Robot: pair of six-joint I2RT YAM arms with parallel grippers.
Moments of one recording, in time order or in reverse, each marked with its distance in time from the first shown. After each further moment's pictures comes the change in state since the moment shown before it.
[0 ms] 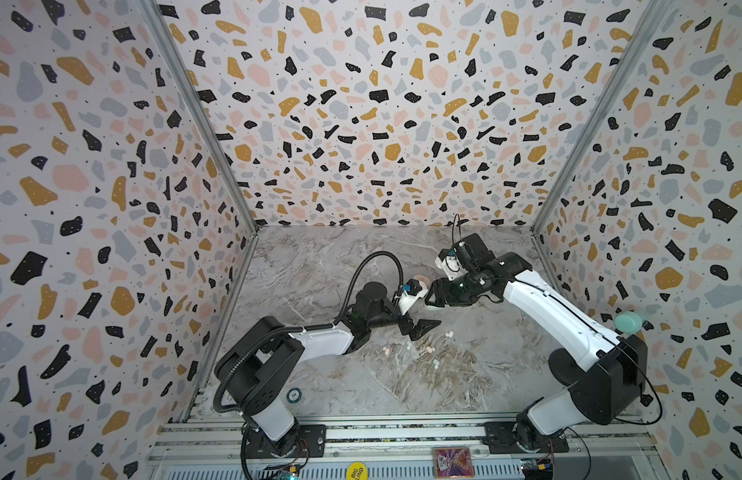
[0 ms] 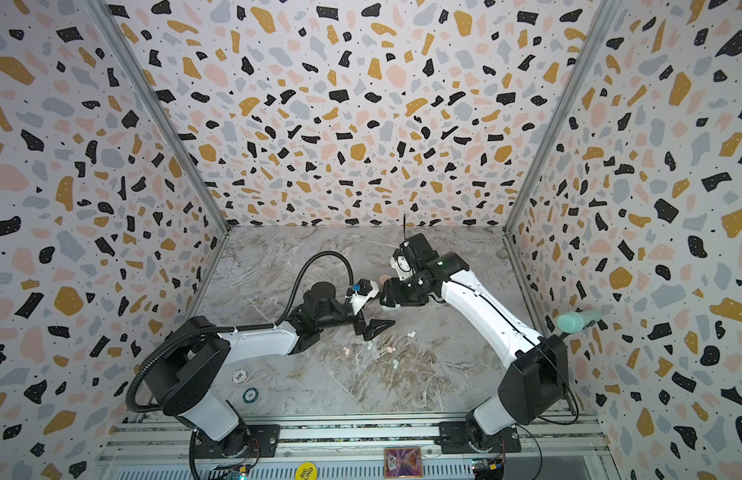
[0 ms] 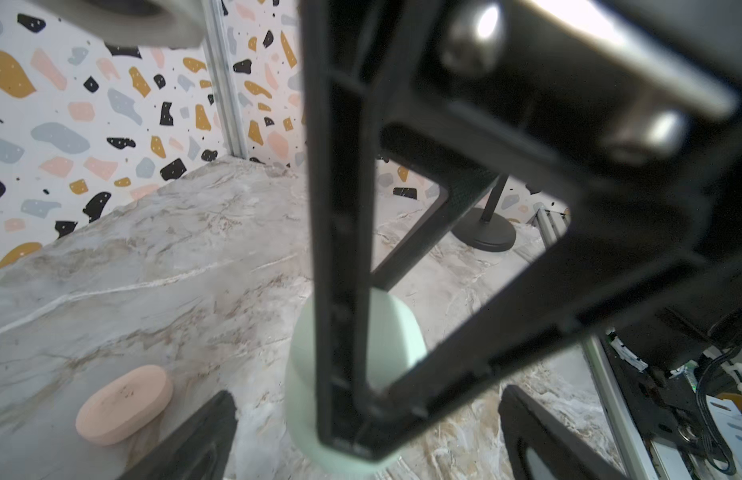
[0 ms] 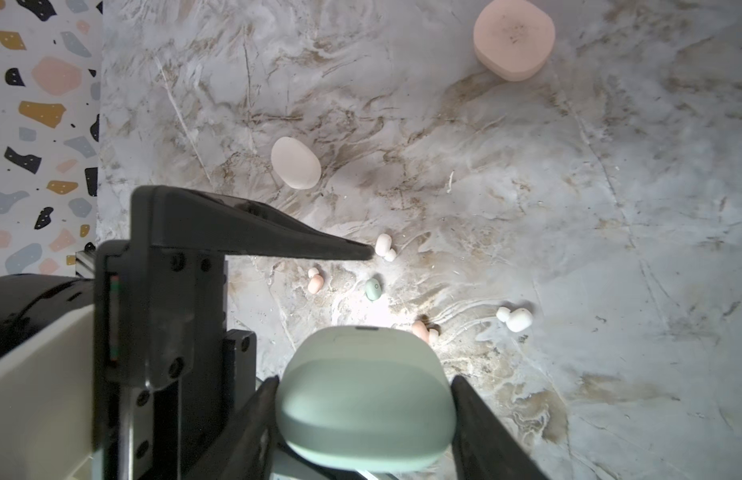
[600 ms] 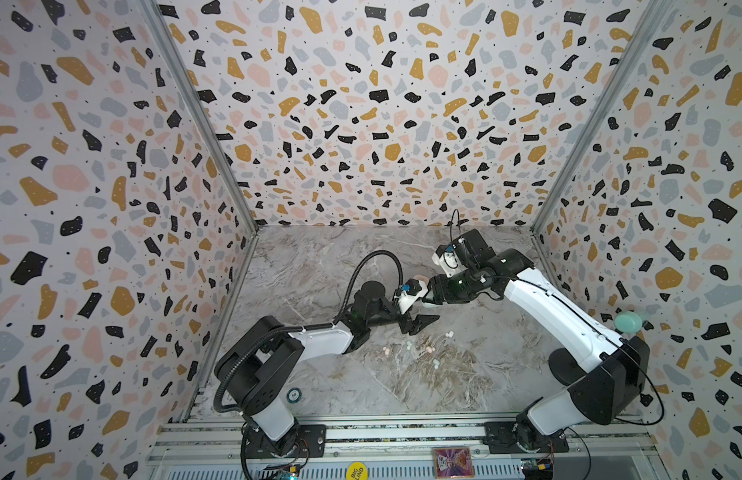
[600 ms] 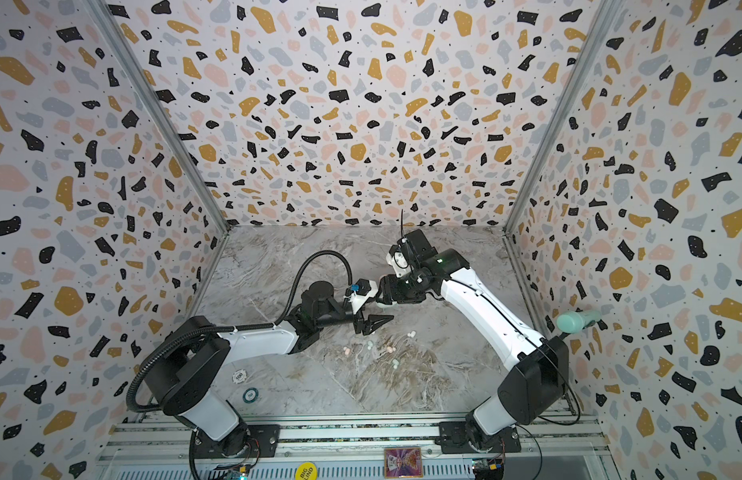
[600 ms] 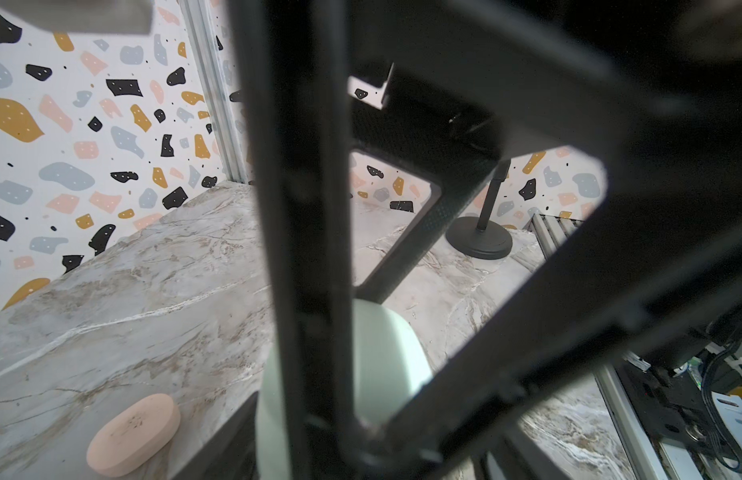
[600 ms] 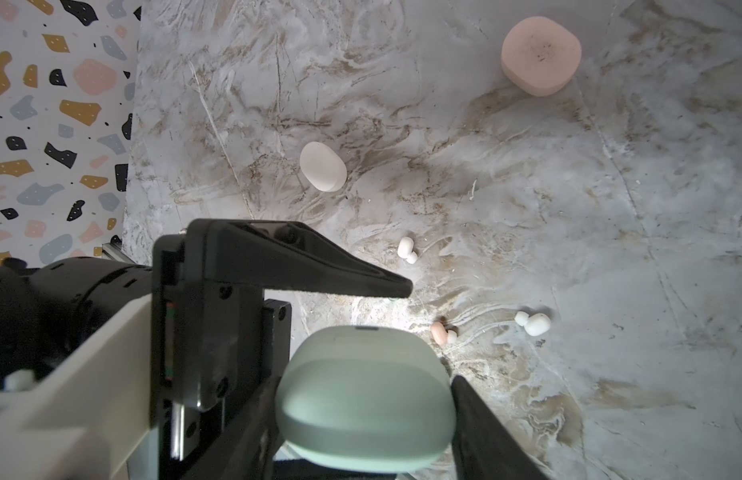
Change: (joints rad) left arm 0.000 -0.002 0.000 0.028 0.013 0.037; right arm 0.016 0.004 0.057 -0.020 -0.013 0.013
